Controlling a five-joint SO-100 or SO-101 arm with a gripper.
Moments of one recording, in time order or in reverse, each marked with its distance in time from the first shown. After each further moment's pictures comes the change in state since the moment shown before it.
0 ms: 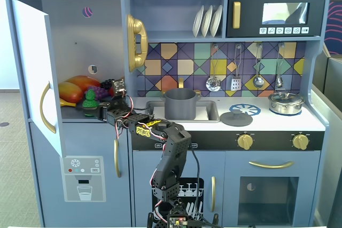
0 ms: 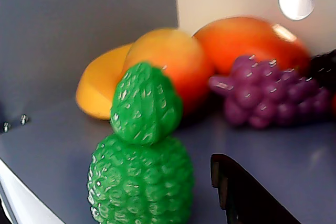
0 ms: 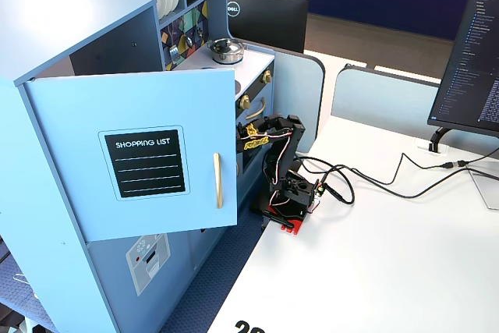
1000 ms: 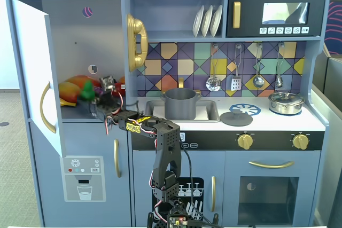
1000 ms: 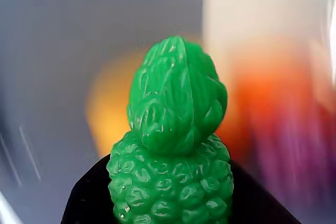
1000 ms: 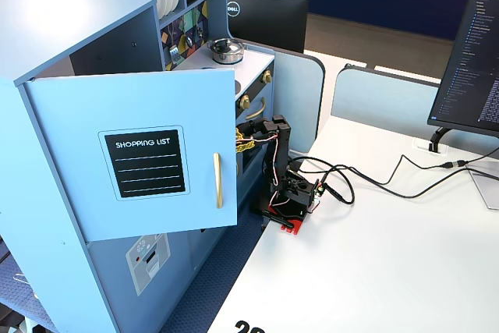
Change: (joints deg) arm -3.7 -14.1 -17.8 -6.3 -5.4
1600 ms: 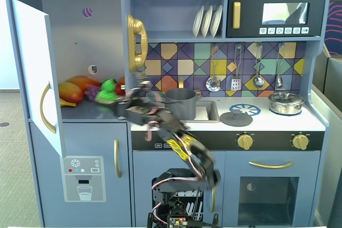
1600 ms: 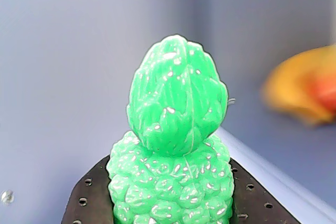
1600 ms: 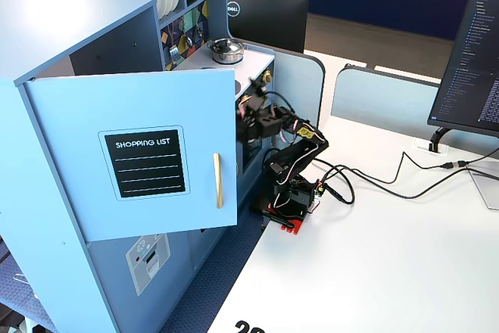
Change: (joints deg) arm -11.4 69.4 21.2 51.9 7.2
